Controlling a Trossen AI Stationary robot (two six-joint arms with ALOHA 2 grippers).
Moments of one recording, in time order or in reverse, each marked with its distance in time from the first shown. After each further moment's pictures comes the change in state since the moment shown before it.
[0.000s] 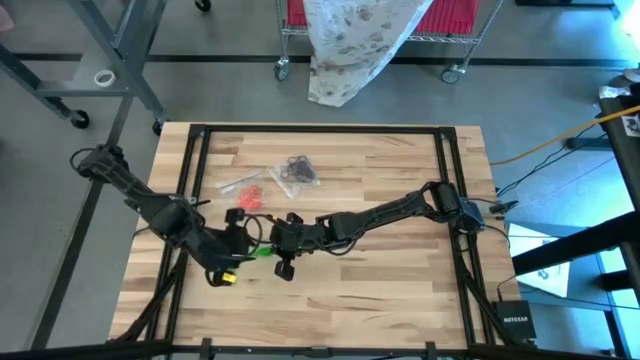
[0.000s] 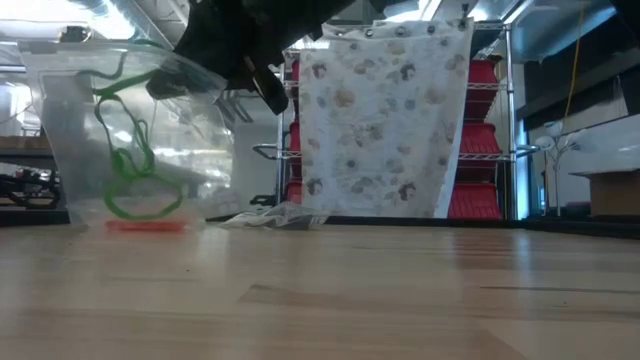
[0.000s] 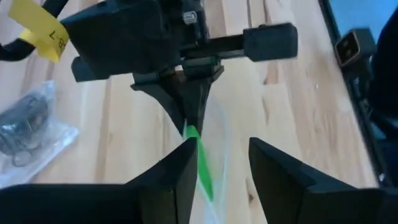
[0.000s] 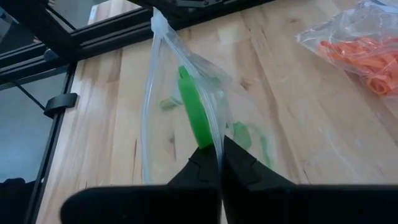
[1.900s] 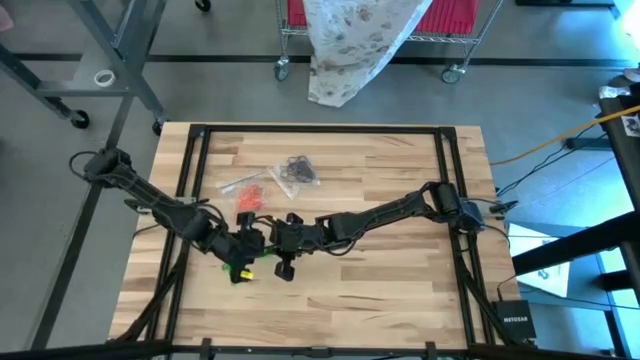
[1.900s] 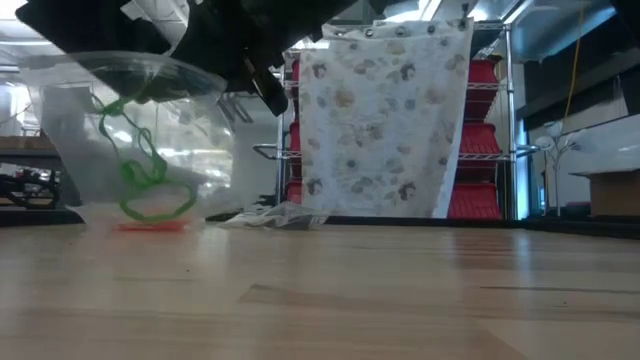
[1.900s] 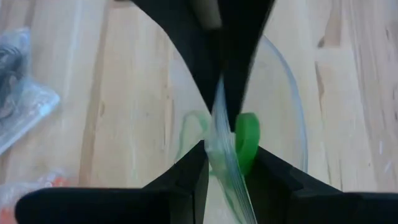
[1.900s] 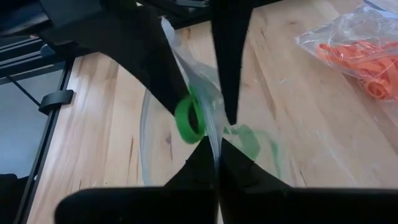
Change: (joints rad) left arm 0.088 0.075 -0.253 0.220 0.035 -0.013; right arm 0.000 0.000 -0.001 -0.001 0.000 -0.010
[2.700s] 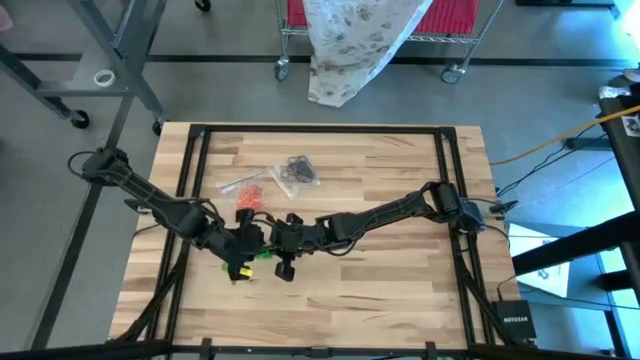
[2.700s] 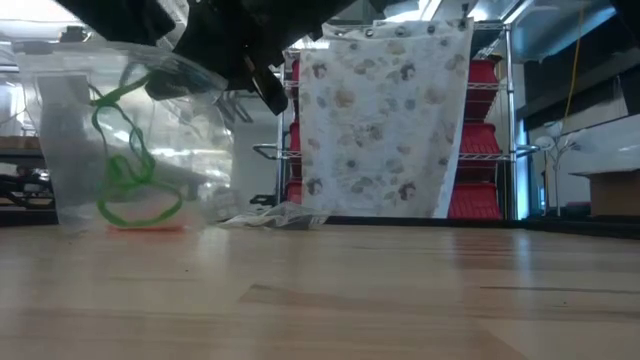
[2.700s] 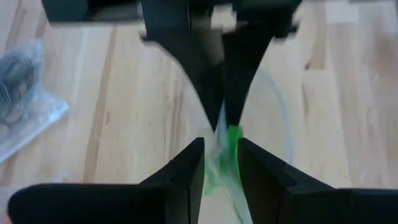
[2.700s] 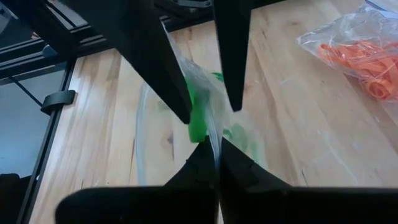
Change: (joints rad) left arm 0.007 -0.032 0.058 -0.033 -0.014 -0.003; right arm 0.001 0.000 0.000 0.002 0.000 0.000
